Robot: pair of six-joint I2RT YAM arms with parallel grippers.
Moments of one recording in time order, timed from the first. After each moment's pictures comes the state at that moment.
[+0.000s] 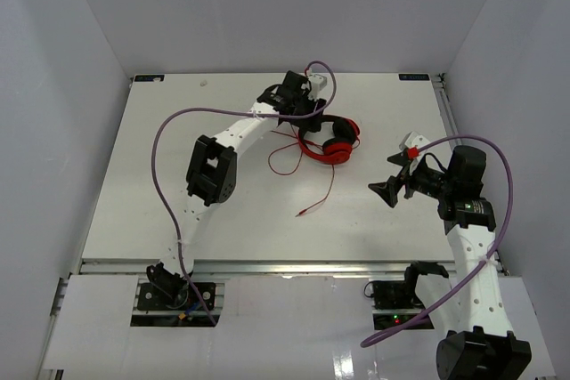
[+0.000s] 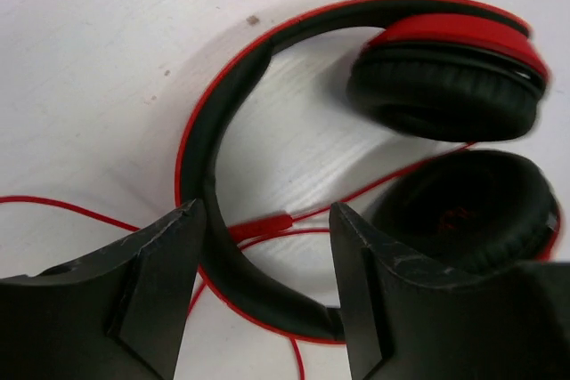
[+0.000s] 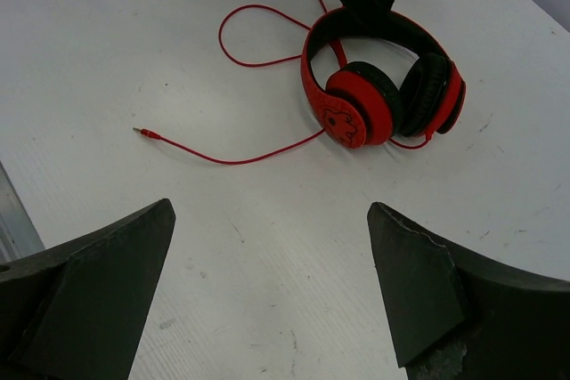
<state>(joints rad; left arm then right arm) -0.58 2.45 2.22 -0.53 0.20 -0.08 -0.10 0.76 0.72 -0.47 -0.97 -0.56</state>
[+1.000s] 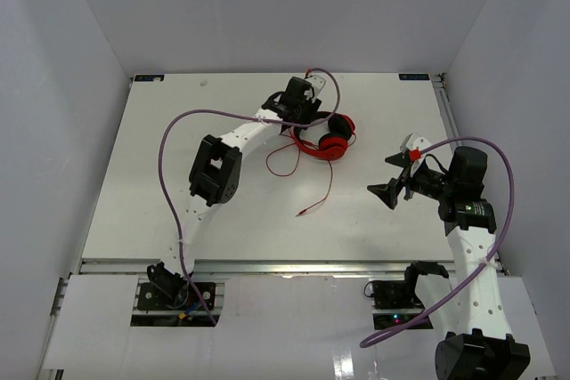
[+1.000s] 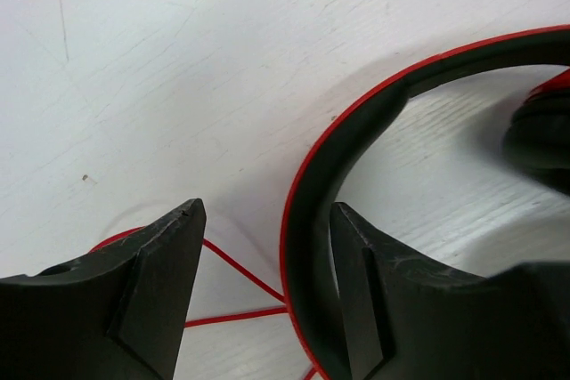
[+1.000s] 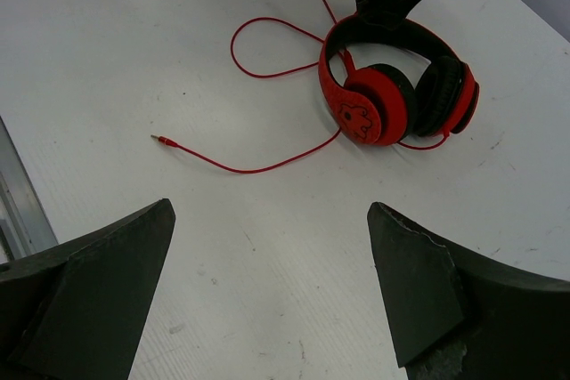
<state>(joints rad) -0.61 2.47 2.15 -0.34 -0.19 0.12 -0.11 0.75 0.72 -0.47 -1.02 -0.56</state>
